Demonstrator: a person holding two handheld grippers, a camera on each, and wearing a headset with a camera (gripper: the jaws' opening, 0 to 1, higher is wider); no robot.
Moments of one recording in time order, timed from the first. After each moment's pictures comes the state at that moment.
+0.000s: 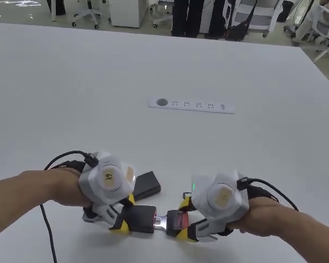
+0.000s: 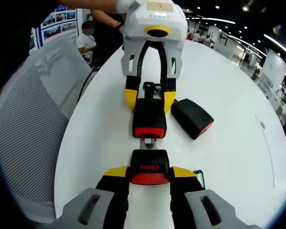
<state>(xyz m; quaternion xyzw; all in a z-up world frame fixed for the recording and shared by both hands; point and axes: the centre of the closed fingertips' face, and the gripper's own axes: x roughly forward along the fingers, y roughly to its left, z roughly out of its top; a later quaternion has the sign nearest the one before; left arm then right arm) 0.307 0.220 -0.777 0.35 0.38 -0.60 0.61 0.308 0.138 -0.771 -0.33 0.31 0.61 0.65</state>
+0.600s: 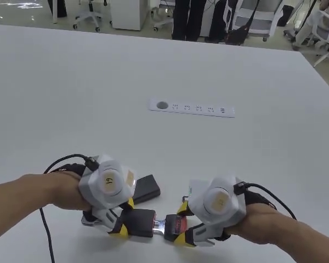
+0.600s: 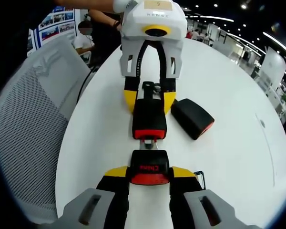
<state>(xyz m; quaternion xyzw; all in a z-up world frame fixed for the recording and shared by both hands) 0.307 0.220 -0.777 0.35 0.38 -0.60 0.61 0.308 0.142 -0.770 -0.33 0.32 0.61 0.65</state>
